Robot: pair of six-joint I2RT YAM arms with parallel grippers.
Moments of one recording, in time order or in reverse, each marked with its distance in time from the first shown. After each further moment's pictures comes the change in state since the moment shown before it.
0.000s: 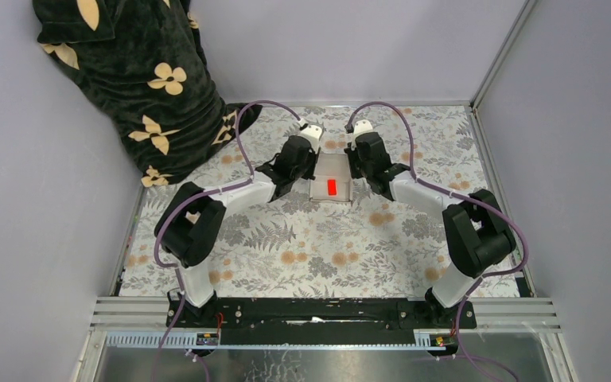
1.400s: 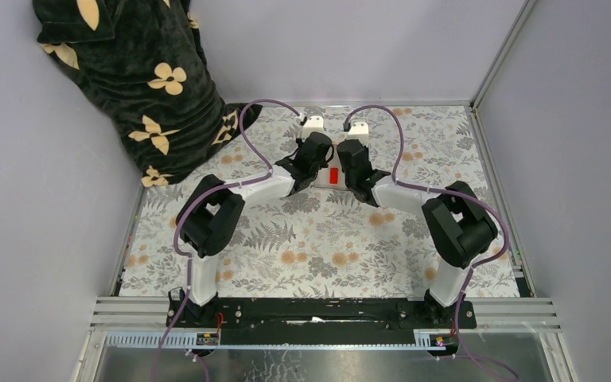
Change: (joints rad) left arm -0.071 0.157 0.196 -0.048 -0.375 -0.272; right arm 0.107 0.108 0.005 0.217 0.442 0.120
